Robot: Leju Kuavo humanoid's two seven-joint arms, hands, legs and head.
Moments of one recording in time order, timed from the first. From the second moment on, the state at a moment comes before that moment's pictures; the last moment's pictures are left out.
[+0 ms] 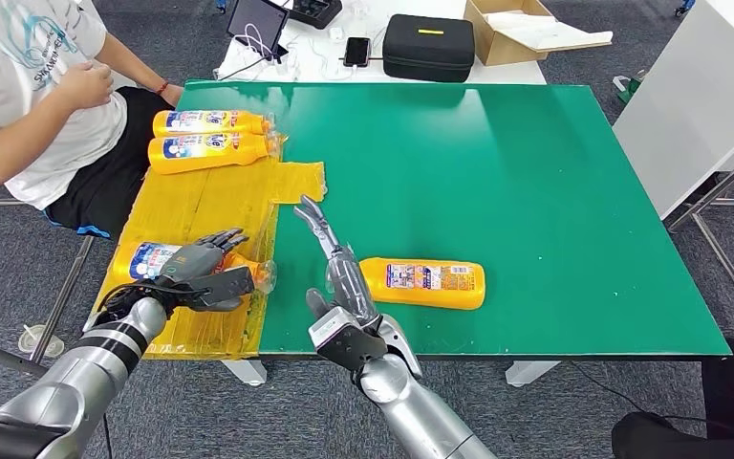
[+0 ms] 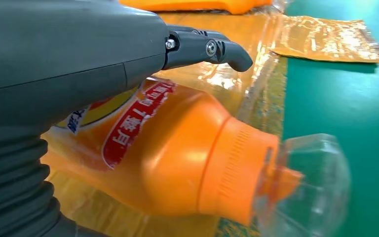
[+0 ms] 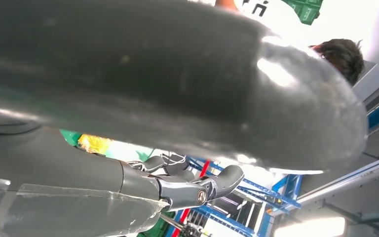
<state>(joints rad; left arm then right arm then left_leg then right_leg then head) -0.70 0.05 -0.36 -0.33 -0.95 -0.14 -0.63 -0.31 0.26 0.59 -1.12 0.29 -0.31 -0.65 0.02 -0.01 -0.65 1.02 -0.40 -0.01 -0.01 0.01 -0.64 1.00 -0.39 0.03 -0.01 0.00</state>
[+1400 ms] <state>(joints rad) -0.39 -0.14 0.23 -0.92 -0.03 -0.02 -0.70 -0.54 0.03 0.46 -0.73 0.73 -0.10 -0.08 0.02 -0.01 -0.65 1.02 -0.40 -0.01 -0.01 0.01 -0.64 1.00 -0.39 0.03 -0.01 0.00</state>
